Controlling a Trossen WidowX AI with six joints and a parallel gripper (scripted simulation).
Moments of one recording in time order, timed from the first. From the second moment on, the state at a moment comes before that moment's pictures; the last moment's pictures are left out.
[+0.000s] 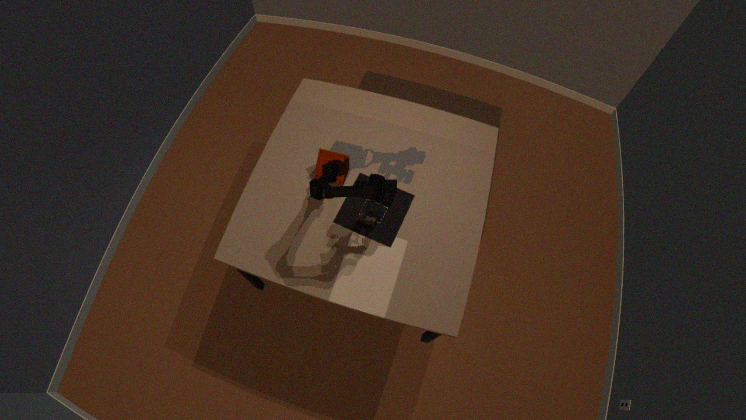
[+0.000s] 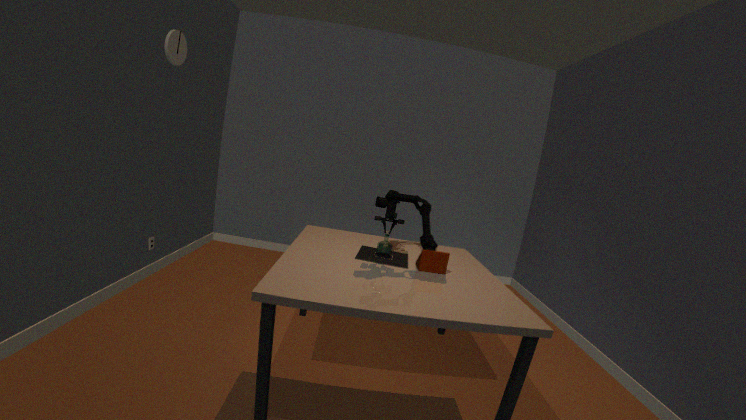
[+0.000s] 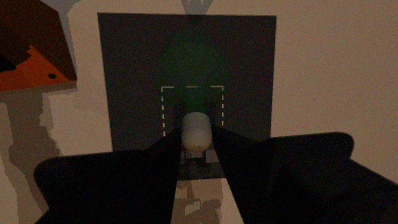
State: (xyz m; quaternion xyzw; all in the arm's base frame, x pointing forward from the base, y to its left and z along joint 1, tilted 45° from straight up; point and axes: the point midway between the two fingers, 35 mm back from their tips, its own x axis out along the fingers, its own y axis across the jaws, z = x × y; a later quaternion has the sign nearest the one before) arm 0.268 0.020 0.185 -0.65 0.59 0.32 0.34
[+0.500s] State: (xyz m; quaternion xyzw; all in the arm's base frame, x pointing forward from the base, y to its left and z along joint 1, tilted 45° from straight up) arm 0.269 -0.001 0.195 -0.65 0.59 0.33 0.35
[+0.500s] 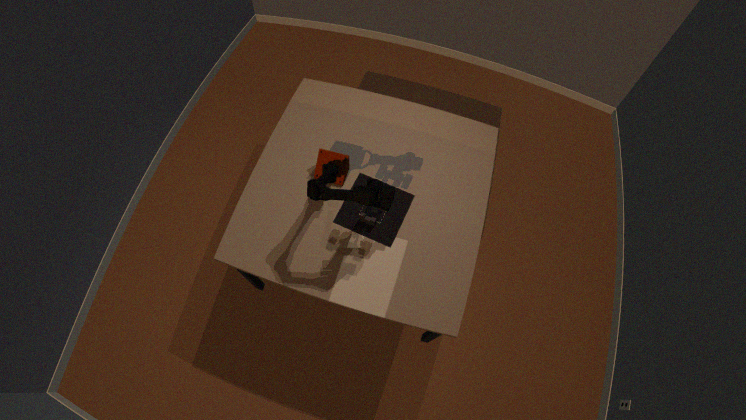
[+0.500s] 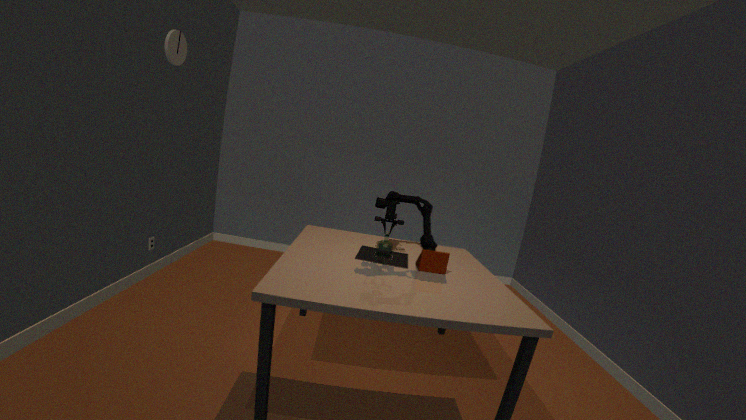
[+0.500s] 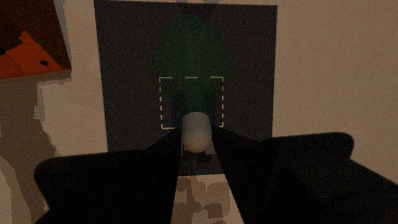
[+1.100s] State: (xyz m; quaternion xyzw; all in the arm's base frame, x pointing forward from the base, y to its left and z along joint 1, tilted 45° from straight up) arm 0.269 -0.027 0.202 -0.65 0.58 0.33 0.36
